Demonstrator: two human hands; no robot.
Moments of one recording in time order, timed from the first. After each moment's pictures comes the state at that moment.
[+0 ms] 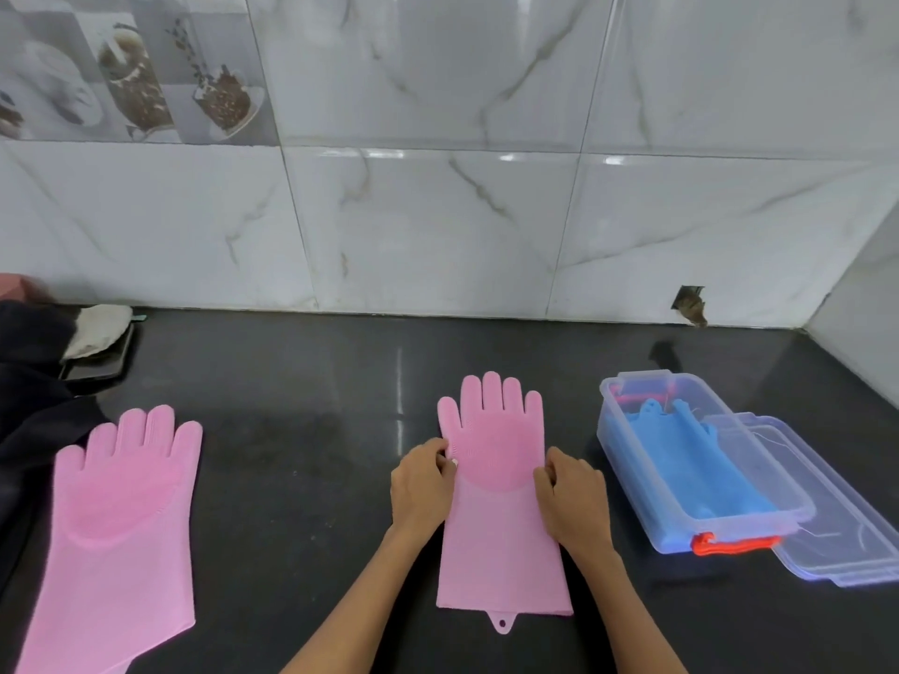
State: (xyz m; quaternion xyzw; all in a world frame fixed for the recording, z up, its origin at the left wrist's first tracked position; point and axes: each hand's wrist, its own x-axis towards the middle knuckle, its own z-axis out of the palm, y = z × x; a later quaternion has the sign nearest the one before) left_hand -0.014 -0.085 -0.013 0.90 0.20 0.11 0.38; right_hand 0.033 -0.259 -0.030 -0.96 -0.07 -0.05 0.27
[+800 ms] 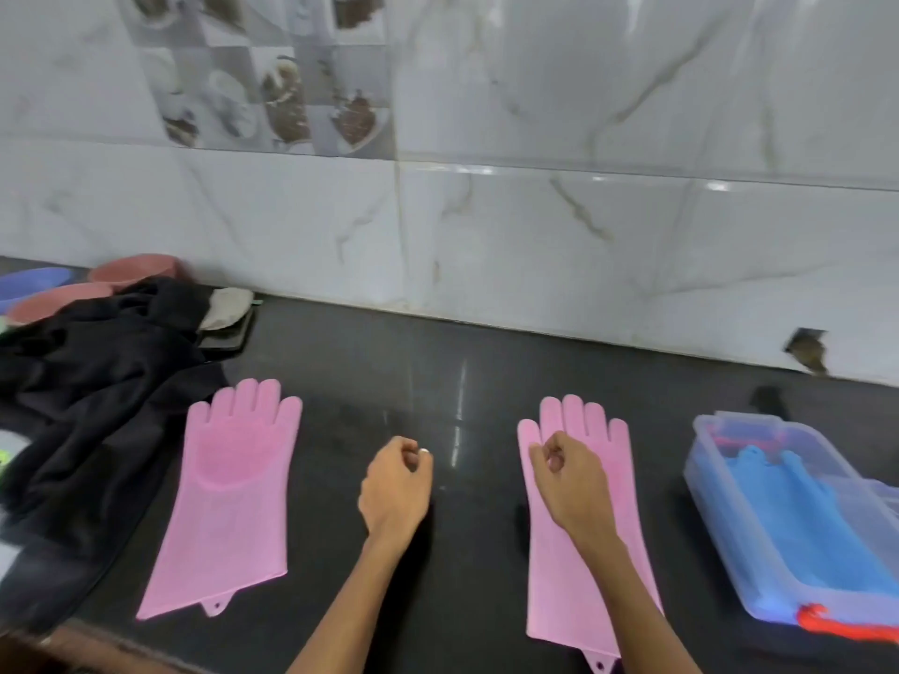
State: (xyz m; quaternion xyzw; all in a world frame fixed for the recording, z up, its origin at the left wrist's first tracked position) left_hand -0.070 -0.008 -0.003 0.80 0.41 0.22 0.38; right_hand 0.027 -0.179 0.004 -0.90 -0.15 -0.06 0.40
